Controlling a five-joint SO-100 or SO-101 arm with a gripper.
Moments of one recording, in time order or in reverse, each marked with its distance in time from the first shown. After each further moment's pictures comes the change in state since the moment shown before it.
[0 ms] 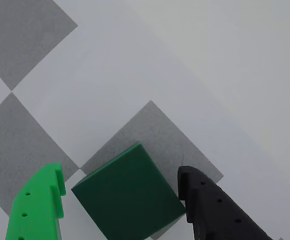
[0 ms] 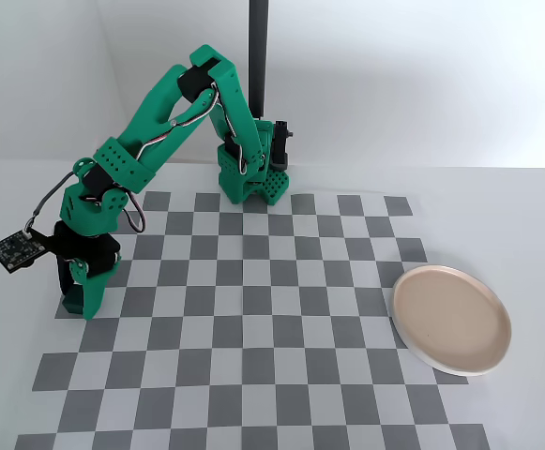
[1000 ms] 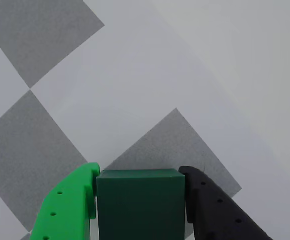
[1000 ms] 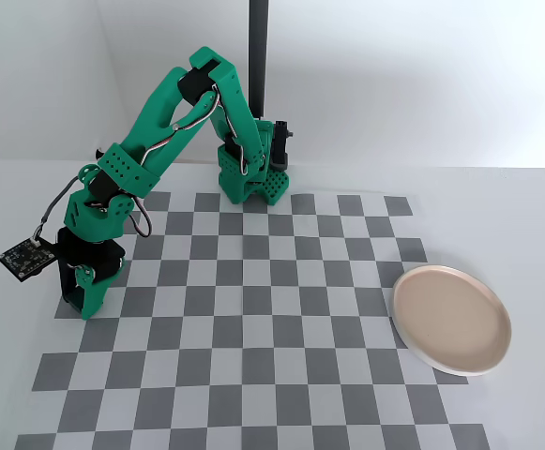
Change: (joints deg) arm -1.4 -0.4 1.8 -3.8 -2.0
